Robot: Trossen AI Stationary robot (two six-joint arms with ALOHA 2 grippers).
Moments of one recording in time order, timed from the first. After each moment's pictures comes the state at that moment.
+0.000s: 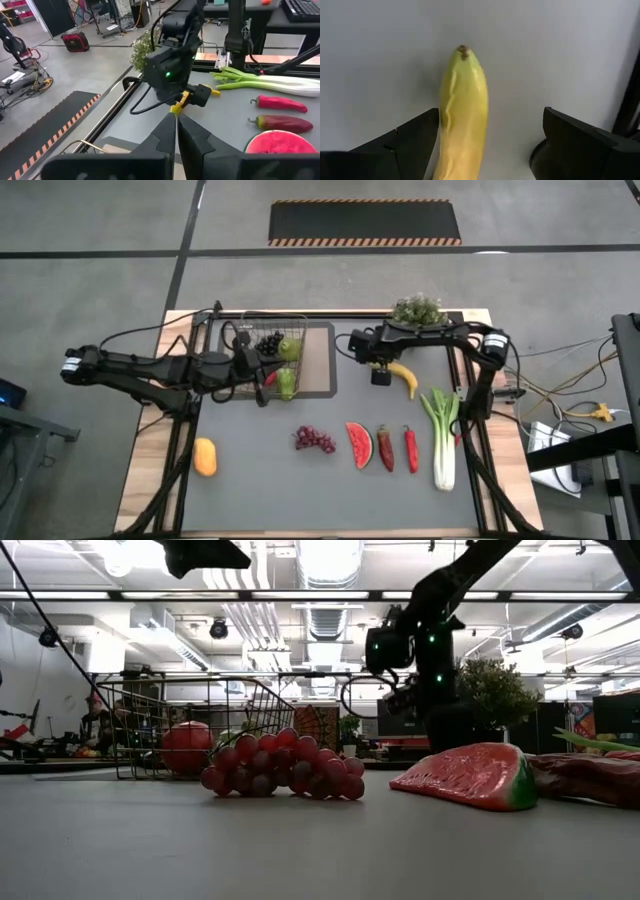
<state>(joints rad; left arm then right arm) -0.10 0.94 0.84 -0.16 -0.51 -0.02 -0.40 1.85 1.21 -0.89 0.28 -0.29</state>
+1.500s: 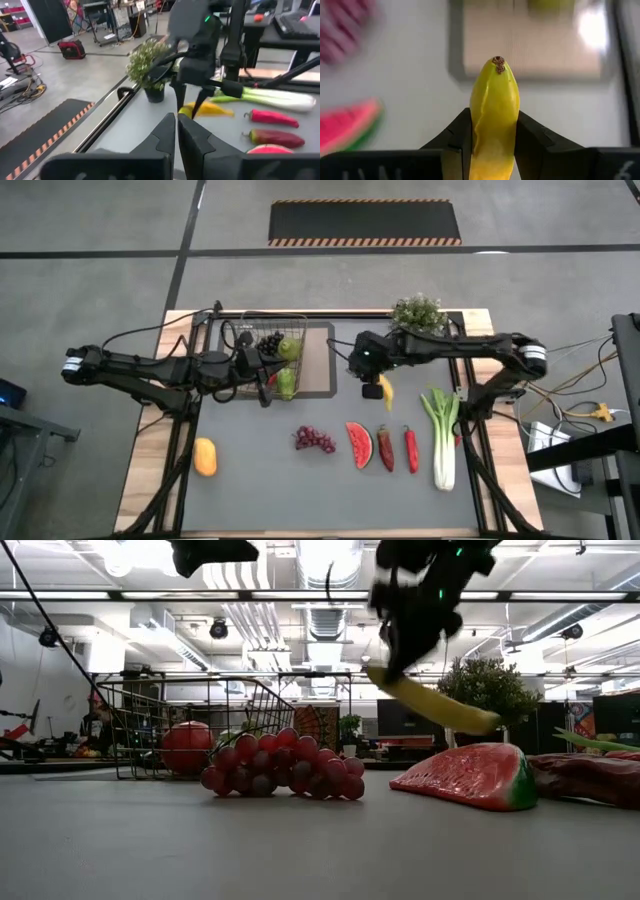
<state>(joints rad) -0.10 0.96 0.83 -0.05 -0.48 -0.02 -0.21 1.55 1.16 -0.62 -0.01 -0.28</state>
